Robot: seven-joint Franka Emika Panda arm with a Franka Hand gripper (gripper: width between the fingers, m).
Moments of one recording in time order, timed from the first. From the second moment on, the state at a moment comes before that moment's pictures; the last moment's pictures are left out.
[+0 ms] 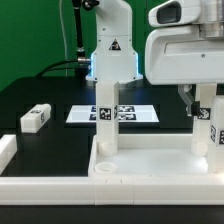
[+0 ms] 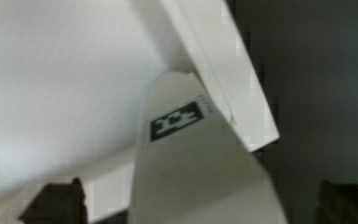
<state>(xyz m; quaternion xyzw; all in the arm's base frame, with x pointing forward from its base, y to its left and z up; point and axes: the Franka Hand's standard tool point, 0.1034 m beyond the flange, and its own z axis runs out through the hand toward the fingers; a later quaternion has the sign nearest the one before) 0.650 0.105 0.106 -0.99 0.15 -0.03 0.05</state>
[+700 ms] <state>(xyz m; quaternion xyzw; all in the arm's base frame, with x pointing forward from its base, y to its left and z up) 0.648 0.104 0.101 -0.97 0.24 -0.03 0.05</state>
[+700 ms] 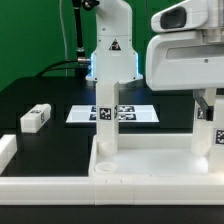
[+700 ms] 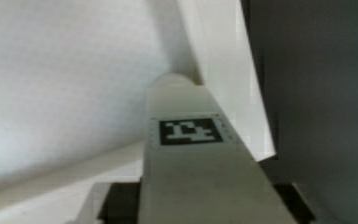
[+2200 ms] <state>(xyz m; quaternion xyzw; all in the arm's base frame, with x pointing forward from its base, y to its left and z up) 0.650 0.102 0.100 -0.60 0.79 0.05 0.09</state>
